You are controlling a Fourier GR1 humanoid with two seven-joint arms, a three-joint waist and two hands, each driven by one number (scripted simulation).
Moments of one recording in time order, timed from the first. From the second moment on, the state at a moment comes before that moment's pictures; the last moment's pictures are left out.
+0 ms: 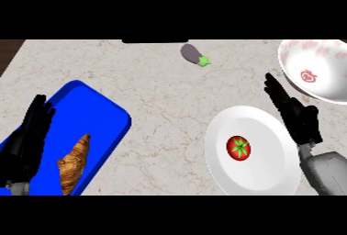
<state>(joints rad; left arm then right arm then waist) 0.05 0.49 -0.12 -1.65 0.35 0.32 0.01 -0.26 -0.46 0.24 -1.38 -0.19 -0.10 0.03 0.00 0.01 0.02</state>
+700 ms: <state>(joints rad) -0.04 0.54 -0.09 -1.58 0.27 0.33 0.06 -0.09 -0.71 0.23 -1.74 0.07 -0.14 0.00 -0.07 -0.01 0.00</state>
